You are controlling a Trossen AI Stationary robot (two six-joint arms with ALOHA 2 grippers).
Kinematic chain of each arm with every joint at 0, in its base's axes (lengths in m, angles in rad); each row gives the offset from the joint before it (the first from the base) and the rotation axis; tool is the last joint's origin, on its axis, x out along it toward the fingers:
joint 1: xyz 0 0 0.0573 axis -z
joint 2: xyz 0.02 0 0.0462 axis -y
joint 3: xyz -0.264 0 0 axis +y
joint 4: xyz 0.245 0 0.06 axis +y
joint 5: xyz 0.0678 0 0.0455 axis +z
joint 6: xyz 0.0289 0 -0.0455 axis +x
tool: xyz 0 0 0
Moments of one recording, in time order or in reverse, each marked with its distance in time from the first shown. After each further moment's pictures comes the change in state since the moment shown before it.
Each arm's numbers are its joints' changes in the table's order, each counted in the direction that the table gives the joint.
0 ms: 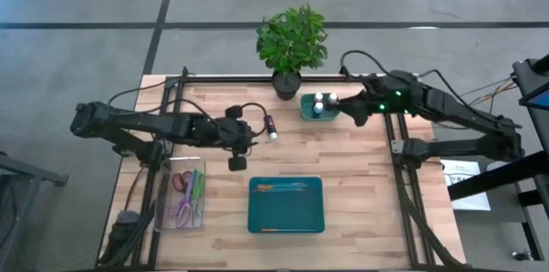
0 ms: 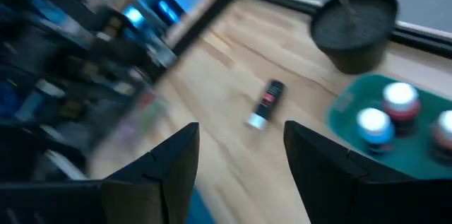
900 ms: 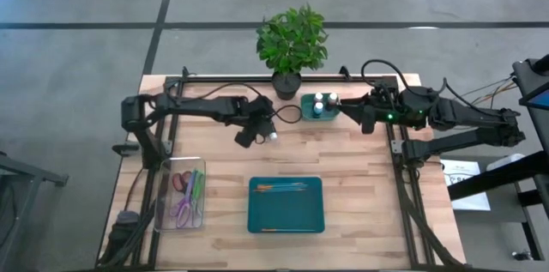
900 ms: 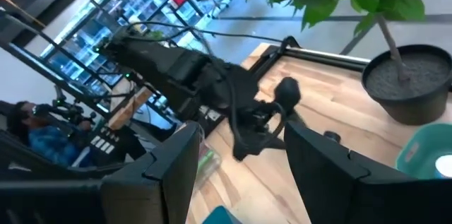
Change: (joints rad) left arm -0.344 -0.465 -0.087 0.014 -0.123 0.853; right arm -0.341 0.062 -0.009 -0.182 -0.383 0.132
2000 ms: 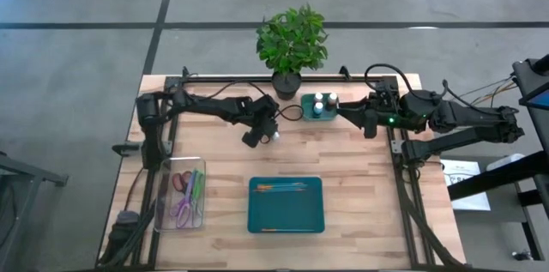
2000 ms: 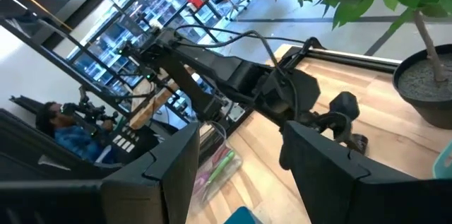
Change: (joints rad) left arm -0.069 -0.136 0.042 -0.243 -0.142 0.107; right arm -0.068 -0.005 0.000 -0.058 -0.026 0.012
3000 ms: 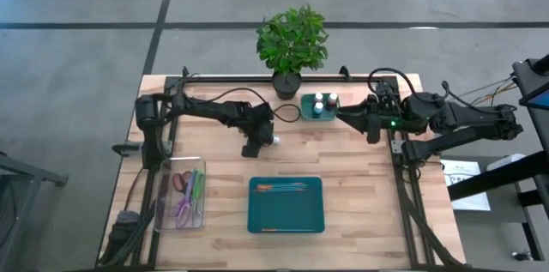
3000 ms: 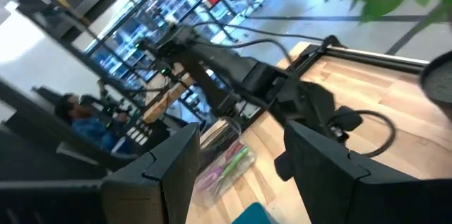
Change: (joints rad) left arm 0.051 -0.001 0.035 0.158 -0.150 -0.541; right arm -0.052 0.000 0.001 -0.034 0.006 -0.019
